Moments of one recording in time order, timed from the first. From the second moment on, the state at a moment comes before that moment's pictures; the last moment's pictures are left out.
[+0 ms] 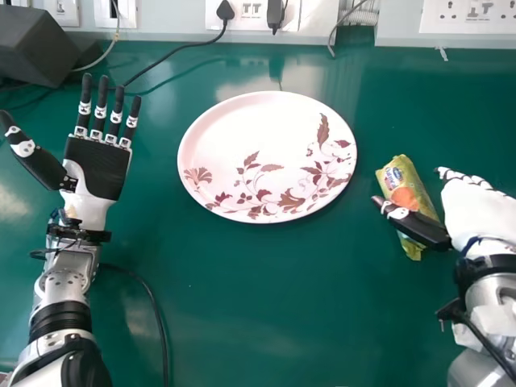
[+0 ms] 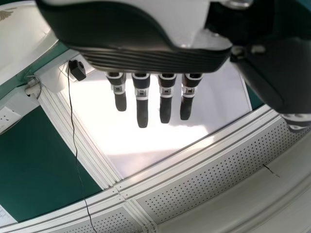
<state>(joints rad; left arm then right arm) -0.56 0.19 0.66 0.77 -0.92 0.24 -1.02 0.01 -0.07 -0.16 -0.74 -1.59 0.26 0.87</state>
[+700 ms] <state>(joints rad) -0.56 0.19 0.66 0.77 -0.93 0.24 -1.03 0.01 -0.15 -0.15 -0.60 -1.57 0.32 0.82</state>
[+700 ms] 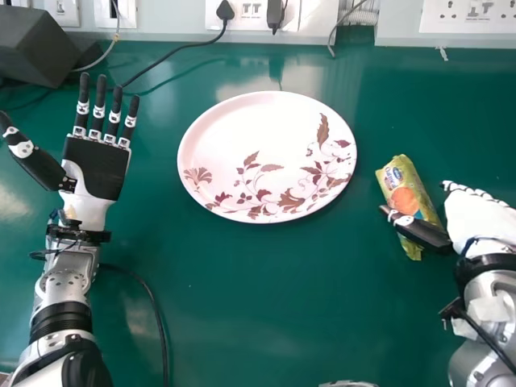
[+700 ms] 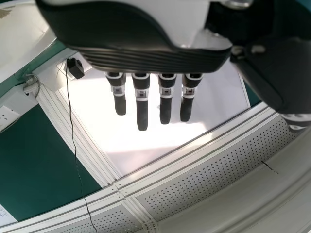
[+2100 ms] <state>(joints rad) -0.55 0.19 0.66 0.76 -0.97 0.33 -1.01 -0.07 -0.23 -0.01 -0.46 -1.55 0.41 0.70</state>
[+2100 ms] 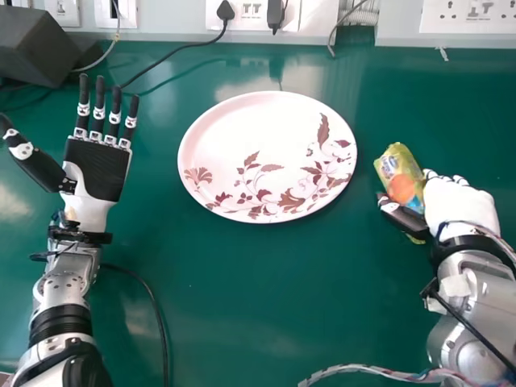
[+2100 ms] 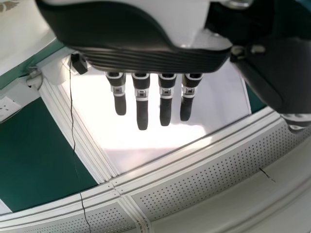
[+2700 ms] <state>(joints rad) -0.58 0.21 0.75 0.82 -1.08 0.53 -0.94 -0.07 -0.25 -0.01 -0.48 -1.52 0.42 0.66</state>
